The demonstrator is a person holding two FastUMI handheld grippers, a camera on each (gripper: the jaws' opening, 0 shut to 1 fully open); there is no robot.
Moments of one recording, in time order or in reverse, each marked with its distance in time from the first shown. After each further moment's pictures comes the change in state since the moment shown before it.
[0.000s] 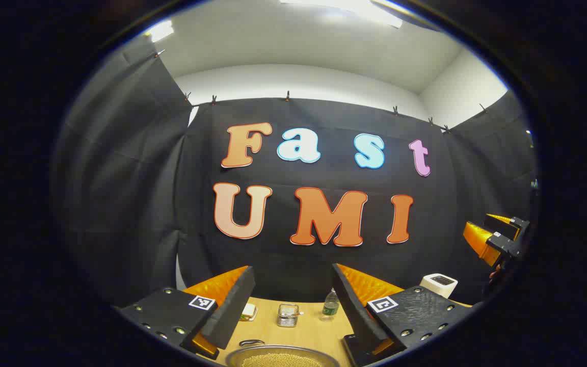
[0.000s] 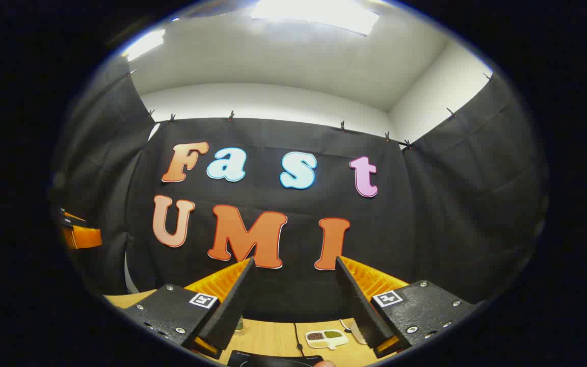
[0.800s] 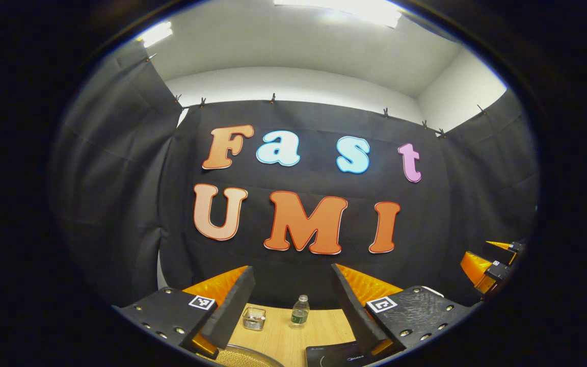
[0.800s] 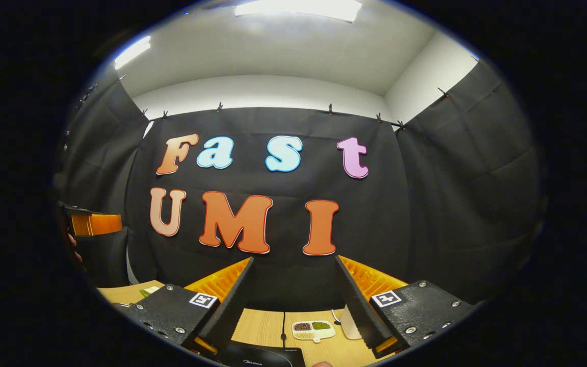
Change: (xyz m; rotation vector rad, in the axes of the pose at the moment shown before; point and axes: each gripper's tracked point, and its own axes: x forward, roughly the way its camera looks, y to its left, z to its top) left arm 0.019 -0.112 0.006 -0.004 -0.042 -0.010; right arm 0.004 -0.078 -0.040 0.064 0.071 0.046
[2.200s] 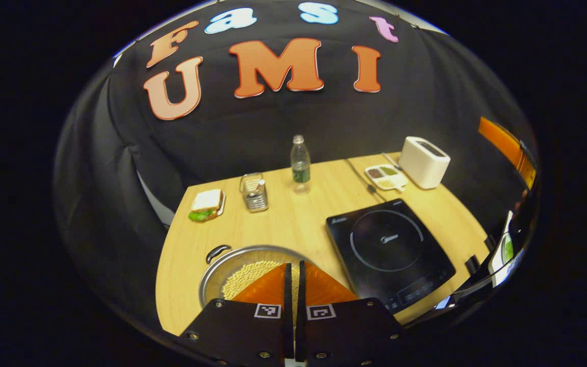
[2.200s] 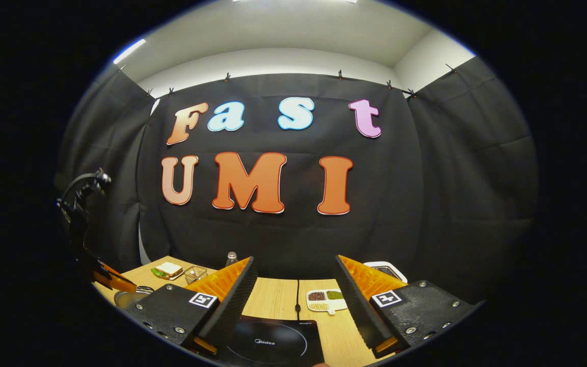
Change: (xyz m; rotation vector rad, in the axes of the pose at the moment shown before) left arm -0.101 0.067 -0.263 0.235 0.975 -0.122; right arm -0.025 0.035 -0.087 0.034 0.240 0.072
